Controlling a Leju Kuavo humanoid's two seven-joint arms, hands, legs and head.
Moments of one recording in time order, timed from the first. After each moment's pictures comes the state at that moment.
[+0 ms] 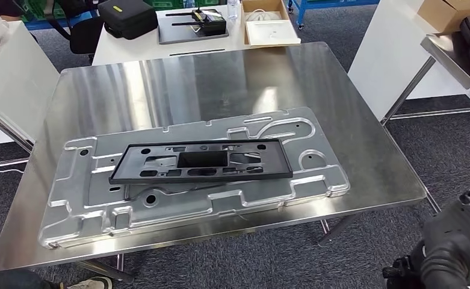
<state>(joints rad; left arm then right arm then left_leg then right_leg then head) -0.09 -0.16 1.29 -0.21 -1.04 -0.17 -0.43 0.19 0.10 -0.11 -2.29 0.27 -0.17 -0.68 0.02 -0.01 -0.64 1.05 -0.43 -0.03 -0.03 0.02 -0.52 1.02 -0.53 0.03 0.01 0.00</state>
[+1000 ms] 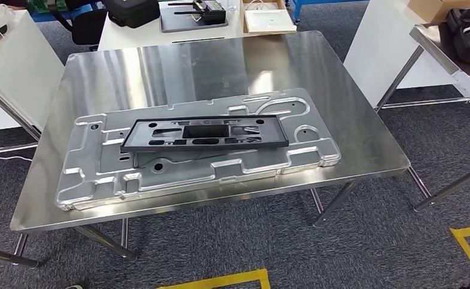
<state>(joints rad) -0.08 -0.16 1.30 -0.22 -1.05 -0.16 -0.43 0.18 0.29 -0.80 -2.05 0.19 0.09 -0.67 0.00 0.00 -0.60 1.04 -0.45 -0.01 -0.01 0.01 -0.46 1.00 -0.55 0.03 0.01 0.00</state>
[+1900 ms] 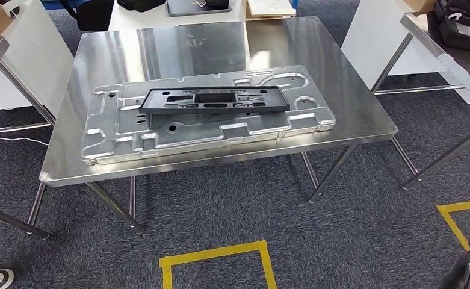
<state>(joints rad) -0.09 -0.16 1.31 -0.23 -1.06 -0.15 -0.43 0.09 0.34 -1.07 -1.61 0.48 0.21 -0.55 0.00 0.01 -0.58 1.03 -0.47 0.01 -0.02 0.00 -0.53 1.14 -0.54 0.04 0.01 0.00</state>
